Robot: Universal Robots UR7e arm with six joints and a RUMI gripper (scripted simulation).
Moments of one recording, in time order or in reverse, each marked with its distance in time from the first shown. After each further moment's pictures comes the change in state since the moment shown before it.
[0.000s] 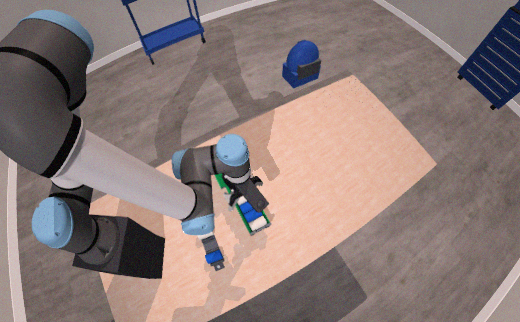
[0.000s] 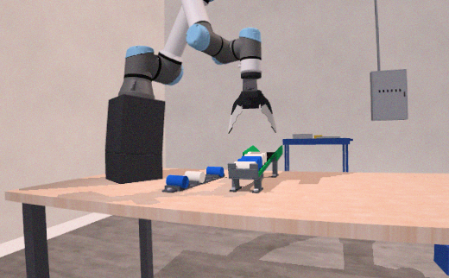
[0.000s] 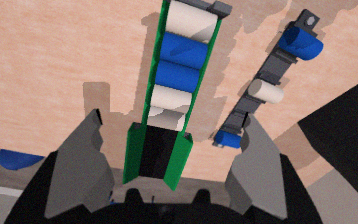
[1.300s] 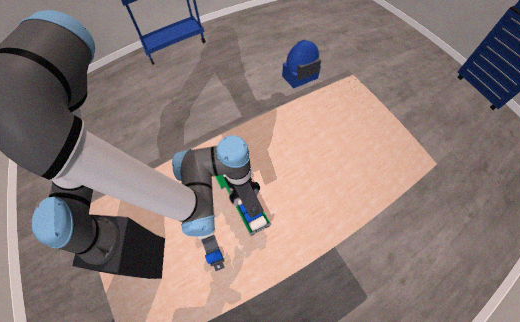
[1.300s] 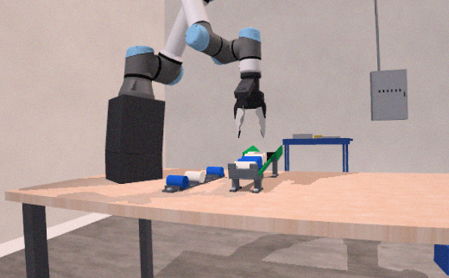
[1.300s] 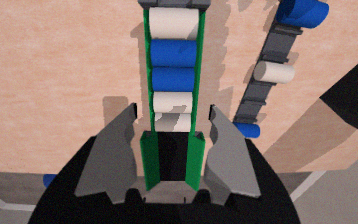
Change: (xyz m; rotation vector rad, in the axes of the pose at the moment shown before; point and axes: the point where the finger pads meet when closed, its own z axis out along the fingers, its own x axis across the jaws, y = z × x) arm 0.005 -0.004 0.001 0.002 0.001 0.234
